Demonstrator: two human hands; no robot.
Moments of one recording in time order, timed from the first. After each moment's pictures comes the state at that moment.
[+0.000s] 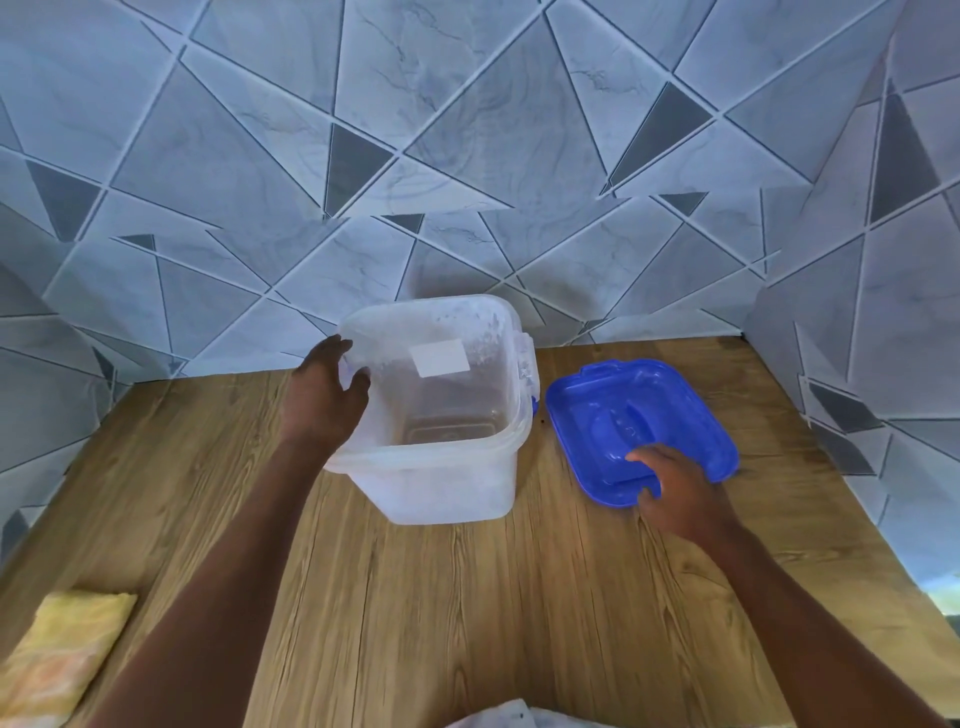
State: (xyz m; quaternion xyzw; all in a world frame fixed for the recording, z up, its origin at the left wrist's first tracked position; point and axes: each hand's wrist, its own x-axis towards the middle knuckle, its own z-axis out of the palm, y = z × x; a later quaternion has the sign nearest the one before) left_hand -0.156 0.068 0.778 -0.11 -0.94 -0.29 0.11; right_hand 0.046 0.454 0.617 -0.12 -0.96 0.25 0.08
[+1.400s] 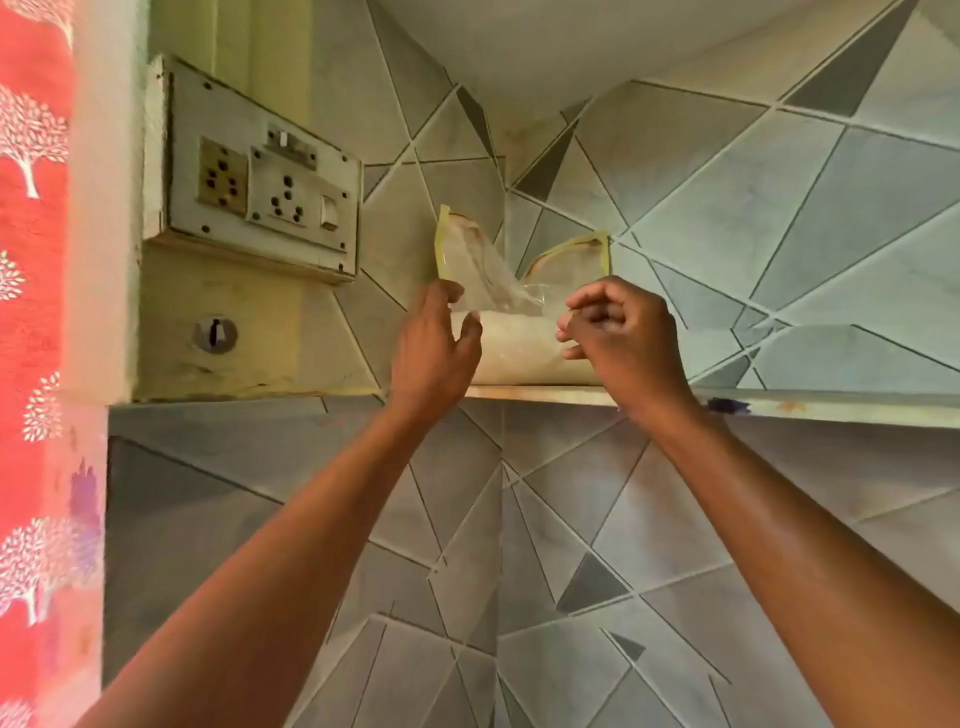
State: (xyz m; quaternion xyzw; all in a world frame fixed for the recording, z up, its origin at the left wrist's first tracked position) left_hand -0.285 -0.360 1.224 -0.08 -0.74 -0.29 0.60; right_hand -0.290 -0.164 1.230 0.34 -0.64 0.56 0.40
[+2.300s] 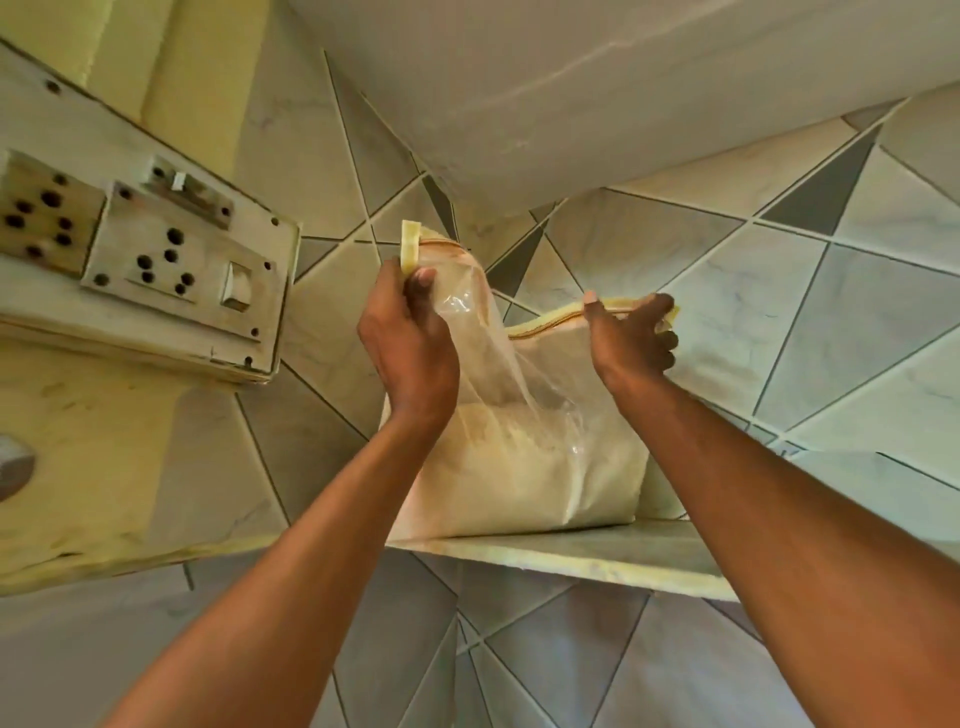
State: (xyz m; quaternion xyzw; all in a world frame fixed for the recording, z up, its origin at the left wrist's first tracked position) left_hand -0.377 -0.356 1.342 -0.18 -0.44 -0.44 0.76; right_hand -0.438 -0.186 1.375 0.02 -0.68 0.57 0.46
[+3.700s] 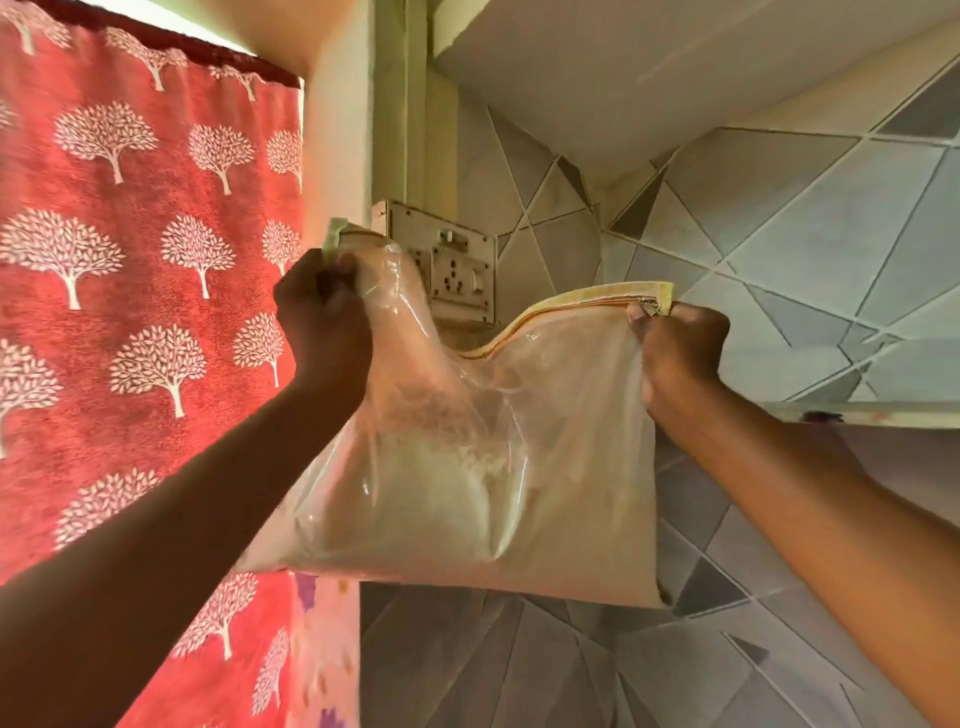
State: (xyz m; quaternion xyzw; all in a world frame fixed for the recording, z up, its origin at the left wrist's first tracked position) left_hand -0.044 -0.474 1.277 -0.06 -0.52 -0.43 0.74; right_hand -0.208 -0.234 1.264 0.17 -0.51 0.78 0.30
